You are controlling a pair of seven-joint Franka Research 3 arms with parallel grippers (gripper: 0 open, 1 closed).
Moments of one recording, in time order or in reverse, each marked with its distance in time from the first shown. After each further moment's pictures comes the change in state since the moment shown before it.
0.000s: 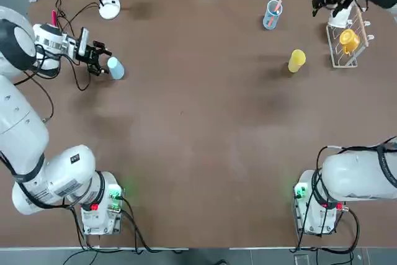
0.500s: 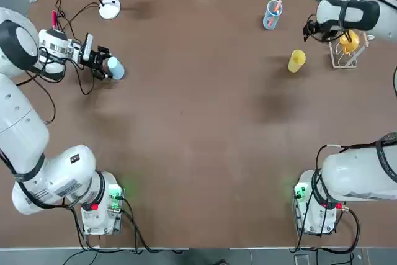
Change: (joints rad) left arm 0.001 0.025 -0.027 -0.014 -0.017 0.015 0.023; right arm -0.017 0.072 -0.001 -0.218 0.000 0.320 -0.002
